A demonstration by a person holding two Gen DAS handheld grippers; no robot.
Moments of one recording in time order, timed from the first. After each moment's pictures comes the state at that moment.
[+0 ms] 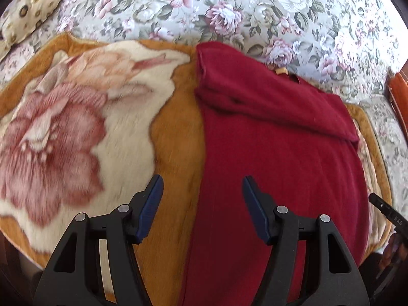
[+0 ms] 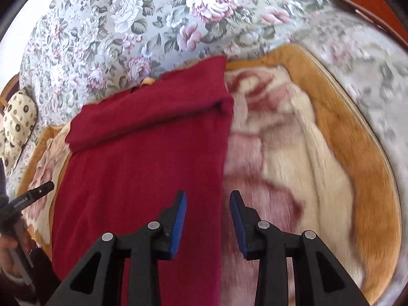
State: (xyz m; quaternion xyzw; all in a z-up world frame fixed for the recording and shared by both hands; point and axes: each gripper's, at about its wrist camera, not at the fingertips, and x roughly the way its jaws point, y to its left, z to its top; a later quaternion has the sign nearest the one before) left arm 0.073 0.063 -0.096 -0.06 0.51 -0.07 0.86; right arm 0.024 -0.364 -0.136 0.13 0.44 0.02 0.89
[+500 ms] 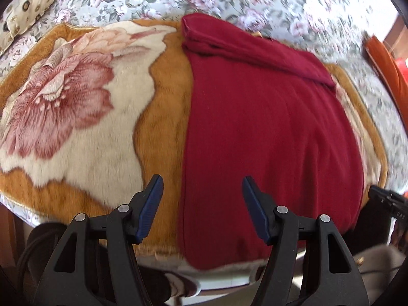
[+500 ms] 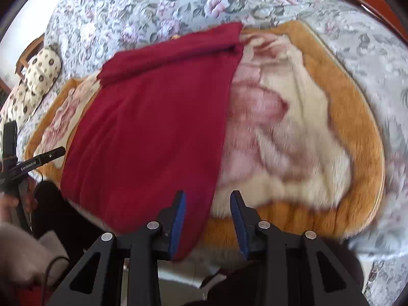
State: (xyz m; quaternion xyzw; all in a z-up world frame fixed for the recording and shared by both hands) left arm -0.020 0.061 -0.097 -0.02 0.53 -0.11 0.84; right arm -0.089 -0.350 -0.147 0.09 0.49 0.08 0.86
